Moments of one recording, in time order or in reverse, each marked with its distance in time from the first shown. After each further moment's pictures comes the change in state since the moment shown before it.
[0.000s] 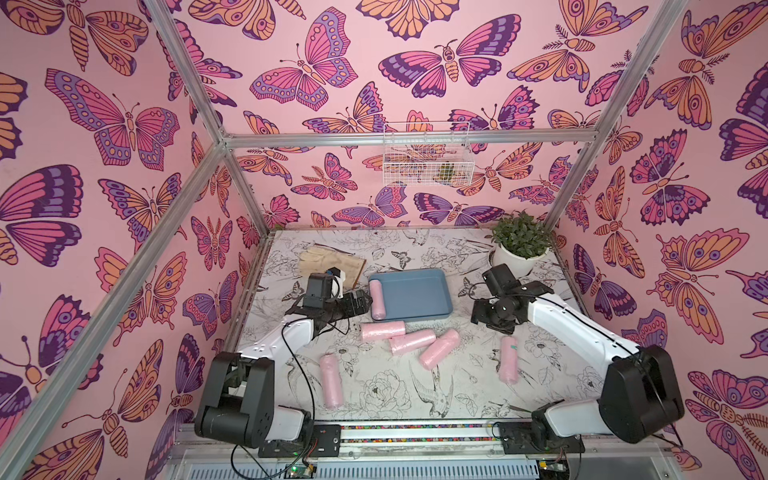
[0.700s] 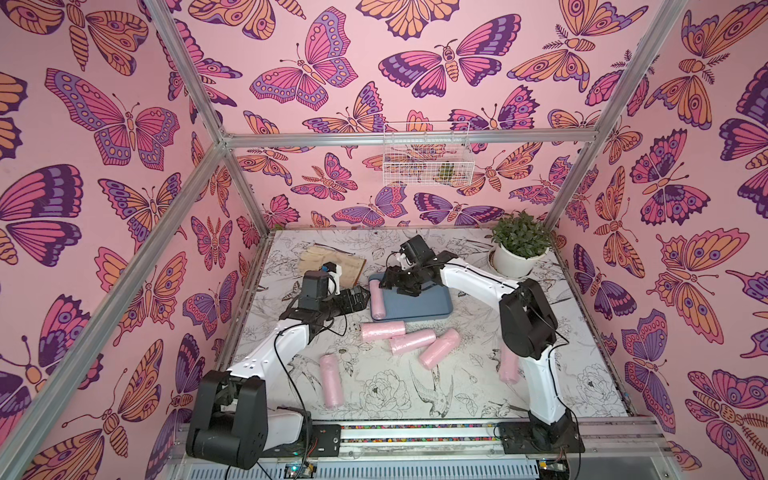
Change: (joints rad) left arm 0.000 -0.103 -0.003 0.001 -0.036 0.001; right arm 0.303 0.711 0.728 0.312 -0.336 0.061
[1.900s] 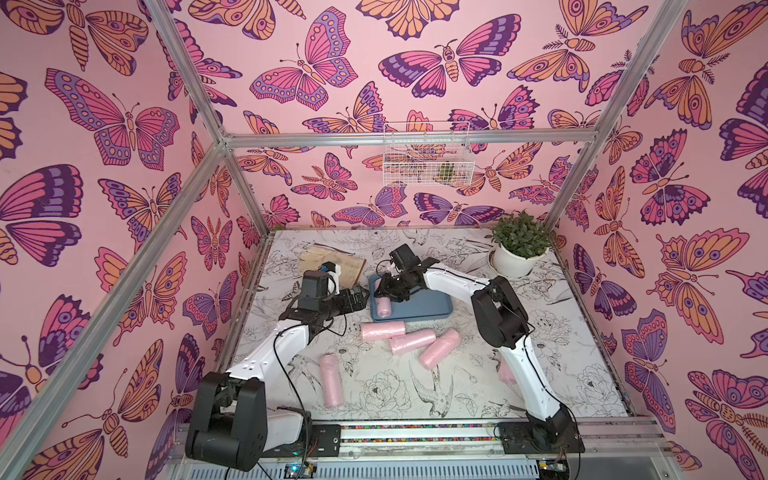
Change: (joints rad) left arm -0.001 -0.011 0.000 0.000 -0.019 0.000; right arm 0.024 0.311 0.218 0.047 -0.118 0.077
